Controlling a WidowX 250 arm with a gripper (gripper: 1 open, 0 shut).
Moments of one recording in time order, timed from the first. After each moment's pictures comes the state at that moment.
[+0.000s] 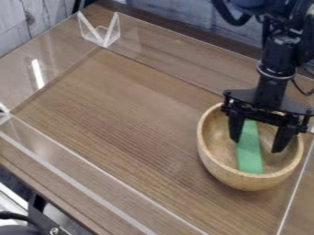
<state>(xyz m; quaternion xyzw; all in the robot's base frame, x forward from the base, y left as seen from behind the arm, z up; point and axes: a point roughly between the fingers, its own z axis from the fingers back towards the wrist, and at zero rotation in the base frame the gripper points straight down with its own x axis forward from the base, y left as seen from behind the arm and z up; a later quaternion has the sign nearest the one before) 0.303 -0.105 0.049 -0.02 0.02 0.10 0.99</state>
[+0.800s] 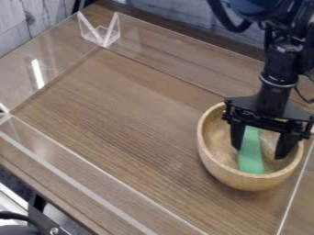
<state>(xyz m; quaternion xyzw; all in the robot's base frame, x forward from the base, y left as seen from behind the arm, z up) 0.295 -0.113 0.047 -0.03 0.02 0.12 0.99</state>
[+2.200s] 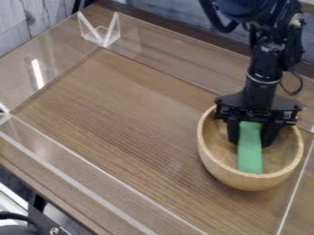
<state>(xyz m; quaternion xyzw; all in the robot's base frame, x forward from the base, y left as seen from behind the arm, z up) 0.315 -0.095 0.034 -0.03 -0.01 0.22 0.98</state>
